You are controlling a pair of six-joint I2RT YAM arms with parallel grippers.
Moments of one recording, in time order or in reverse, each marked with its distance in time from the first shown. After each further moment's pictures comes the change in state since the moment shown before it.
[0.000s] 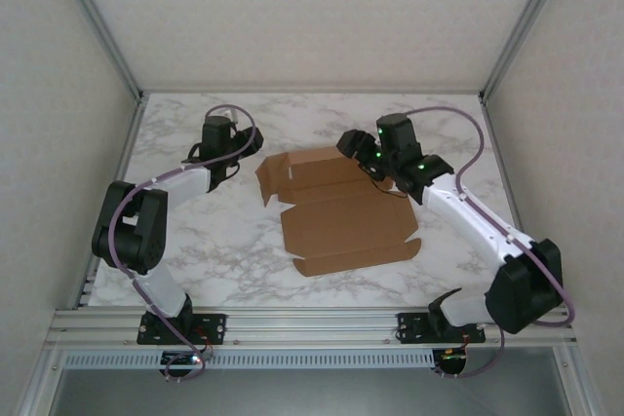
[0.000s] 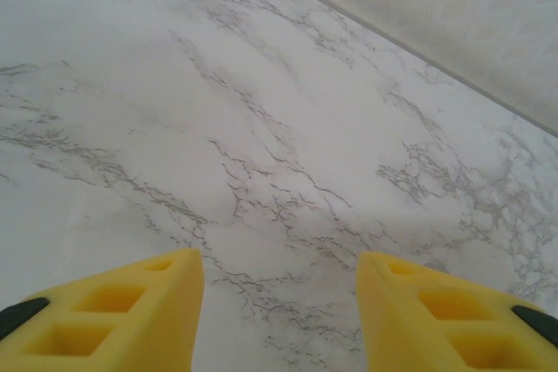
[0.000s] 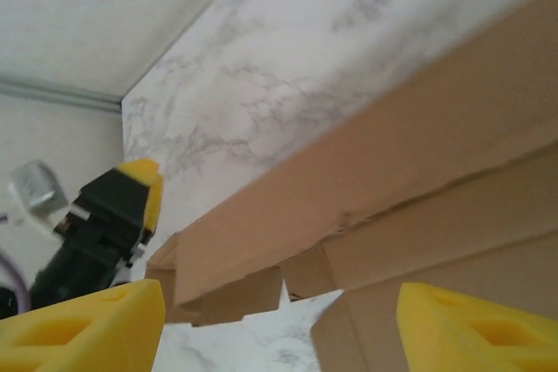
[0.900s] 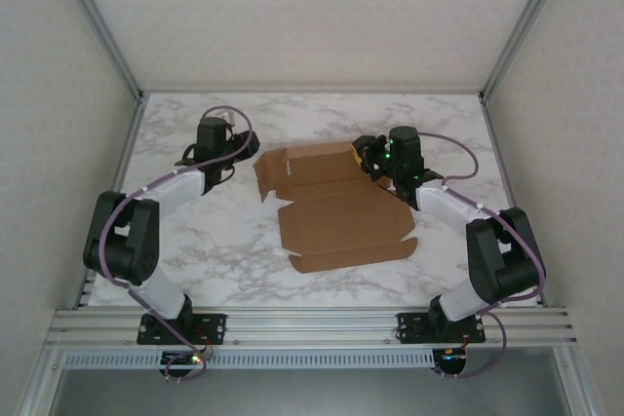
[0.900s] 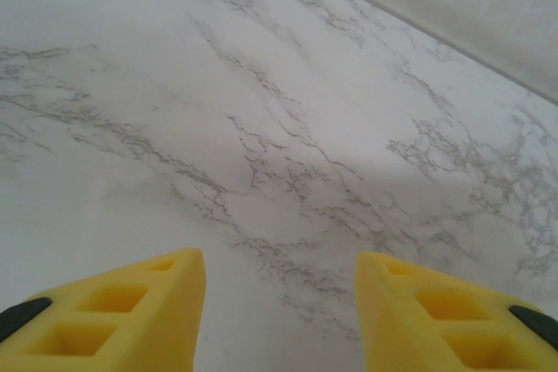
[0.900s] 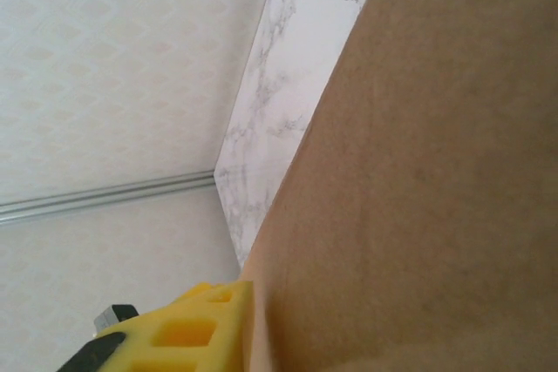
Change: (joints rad) left arm 0.011 -0.091 -0.026 -0.112 0.003 0.053; right arm -0.127 0.149 -0.226 0.580 -0.140 0.365
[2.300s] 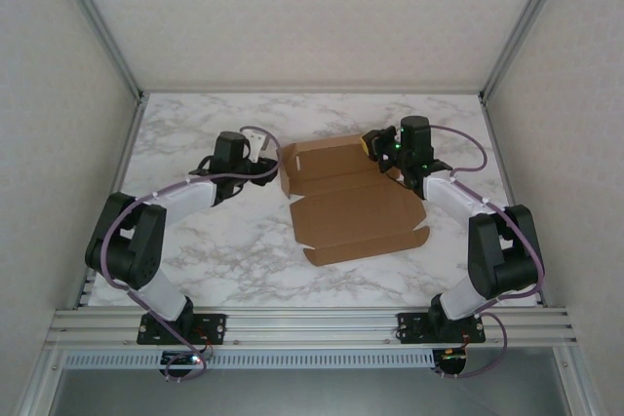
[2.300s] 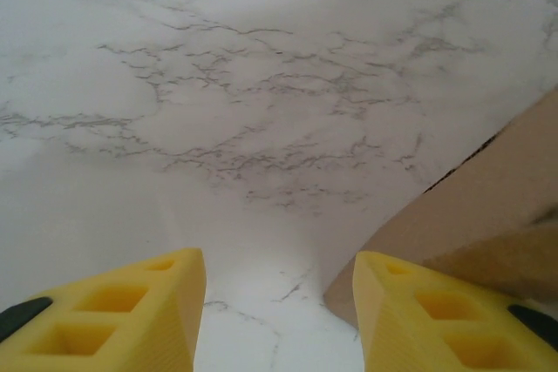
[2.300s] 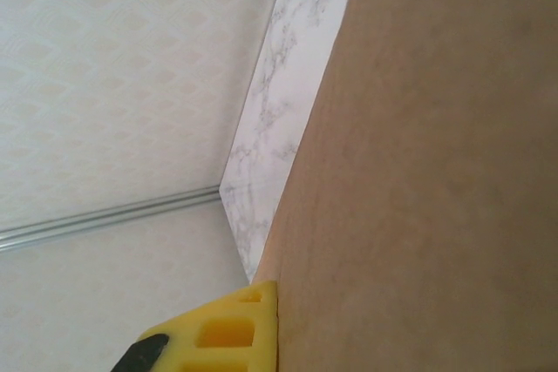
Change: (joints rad) left arm -0.119 -0.004 -0.072 -0.034 0.087 0.468; right arm -0.084 0.023 0.082 -0.089 -0.061 -0.017
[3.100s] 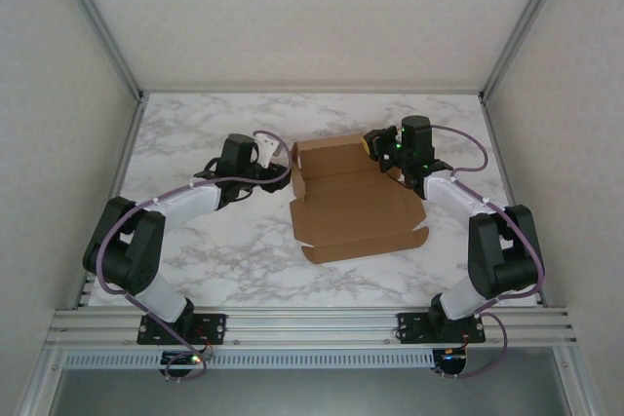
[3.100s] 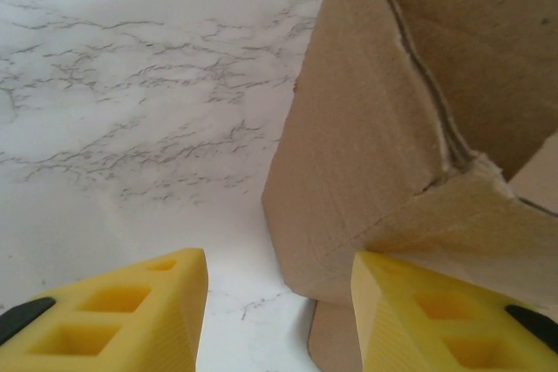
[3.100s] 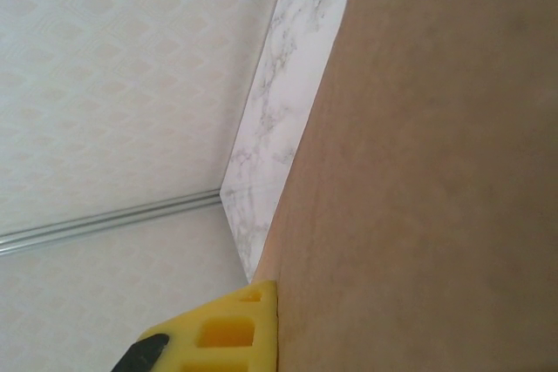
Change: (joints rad) left arm -0.067 -0.029 0.000 -0.023 0.125 -0.010; right arm -0.004 0.000 0.000 0.002 0.003 0.001
